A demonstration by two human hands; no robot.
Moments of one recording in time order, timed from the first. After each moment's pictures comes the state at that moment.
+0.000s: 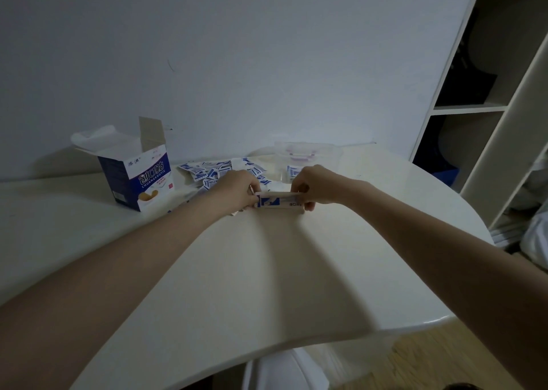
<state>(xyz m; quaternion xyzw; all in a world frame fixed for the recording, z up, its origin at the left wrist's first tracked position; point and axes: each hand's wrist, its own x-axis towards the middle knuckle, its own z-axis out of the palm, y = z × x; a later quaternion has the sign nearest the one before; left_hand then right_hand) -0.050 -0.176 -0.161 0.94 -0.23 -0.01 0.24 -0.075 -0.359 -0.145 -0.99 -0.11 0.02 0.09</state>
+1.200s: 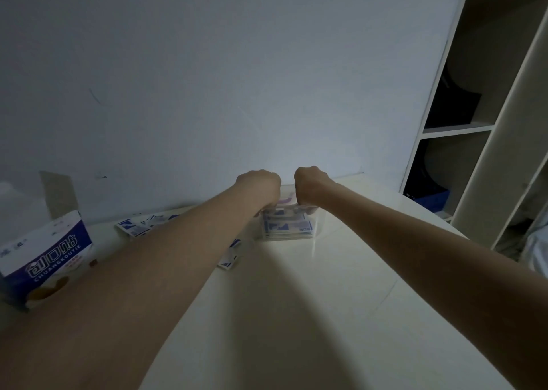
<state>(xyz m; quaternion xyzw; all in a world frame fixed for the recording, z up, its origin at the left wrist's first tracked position) 0.051 -0.308 -0.106 0.97 -0.21 -0.03 -0.08 0.025 -0.403 -0.112 -0.99 0.12 -0.03 0.09</state>
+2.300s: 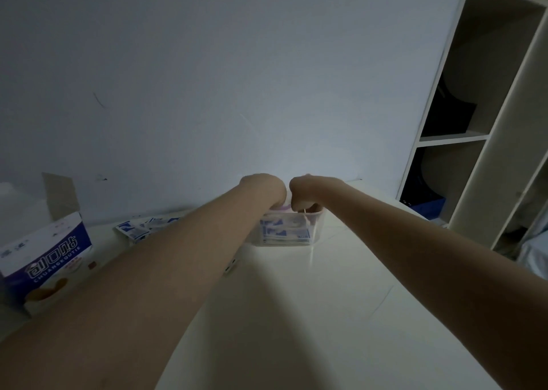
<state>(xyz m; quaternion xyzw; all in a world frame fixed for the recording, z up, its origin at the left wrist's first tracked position) 0.037 -0.315 -0.090 0.98 -0.19 -0.08 -0.05 0.029 -0.398 -0.099 -0.99 0.08 0.08 -0.01</state>
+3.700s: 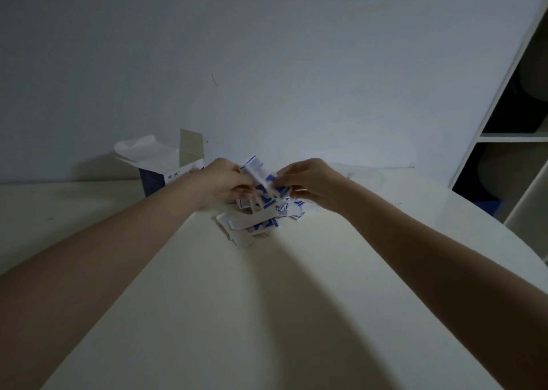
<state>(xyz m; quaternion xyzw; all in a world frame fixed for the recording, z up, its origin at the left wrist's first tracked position) -0.019 -0.110 -0.121 0.77 -0.05 -0.11 0.62 -0.043 -0.283 -0.113 -0.80 -0.01 0.05 0.60</state>
